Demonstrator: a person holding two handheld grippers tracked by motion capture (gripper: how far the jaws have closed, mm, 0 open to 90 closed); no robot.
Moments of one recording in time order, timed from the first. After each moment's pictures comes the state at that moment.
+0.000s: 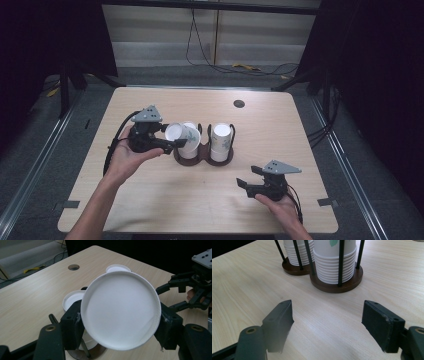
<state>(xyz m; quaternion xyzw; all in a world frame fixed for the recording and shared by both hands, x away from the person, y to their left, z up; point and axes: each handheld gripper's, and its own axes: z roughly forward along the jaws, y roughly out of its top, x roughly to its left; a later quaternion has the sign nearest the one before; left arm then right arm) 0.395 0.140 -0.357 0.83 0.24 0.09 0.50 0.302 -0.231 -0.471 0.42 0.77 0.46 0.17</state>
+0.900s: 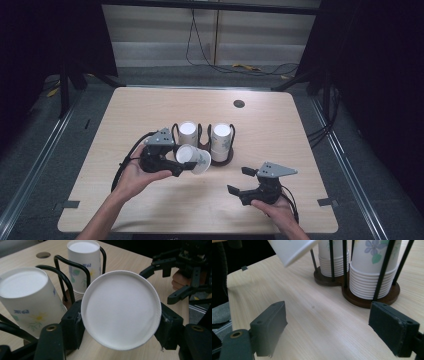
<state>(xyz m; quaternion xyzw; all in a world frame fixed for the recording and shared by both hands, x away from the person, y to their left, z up) 0.370 0.115 -0.401 0.85 0.20 0.03 0.49 0.295 -0.212 -0.461 0.35 0.77 0.51 0.12</state>
